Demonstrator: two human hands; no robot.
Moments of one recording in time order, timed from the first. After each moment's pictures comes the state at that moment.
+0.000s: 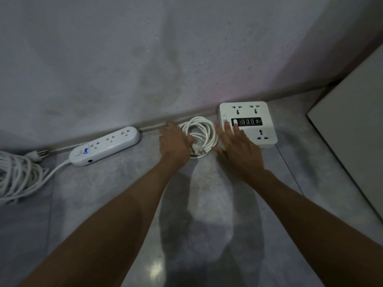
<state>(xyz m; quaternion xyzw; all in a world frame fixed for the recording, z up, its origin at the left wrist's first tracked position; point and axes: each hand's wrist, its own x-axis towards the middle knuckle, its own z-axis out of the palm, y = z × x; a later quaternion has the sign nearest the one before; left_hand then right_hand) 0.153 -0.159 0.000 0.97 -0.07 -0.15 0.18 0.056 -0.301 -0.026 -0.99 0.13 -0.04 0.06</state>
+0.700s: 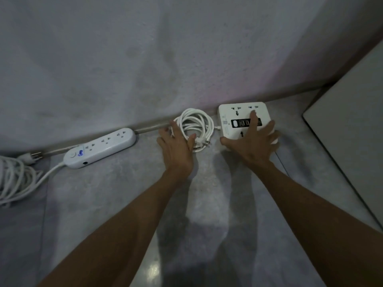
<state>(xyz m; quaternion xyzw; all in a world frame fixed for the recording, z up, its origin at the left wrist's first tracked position) 0.133 -0.165 -0.023 0.96 -0.08 -0.04 0.28 0.069 -0.328 -0.018 -0.87 0.44 -0.02 0.21</state>
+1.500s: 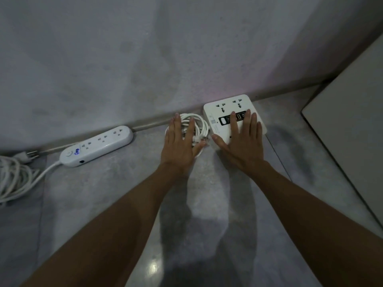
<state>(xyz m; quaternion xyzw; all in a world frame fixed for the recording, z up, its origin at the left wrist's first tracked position) 0.143 -0.153 -0.048 0.94 -0.32 -0.07 0.11 0.065 -0.325 -0.046 -0.96 0.25 -0.04 0.08</state>
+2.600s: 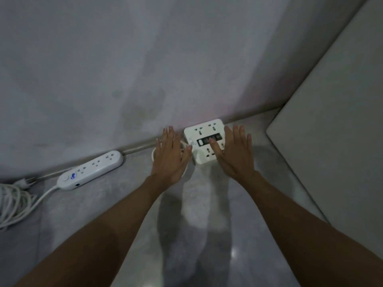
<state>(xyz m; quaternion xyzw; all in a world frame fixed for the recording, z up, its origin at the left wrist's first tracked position) 0.129 -0.174 0.034 0.93 -0.30 -0.10 0.20 0.042 -0.338 0.045 -0.94 0.28 -0.08 0.17</state>
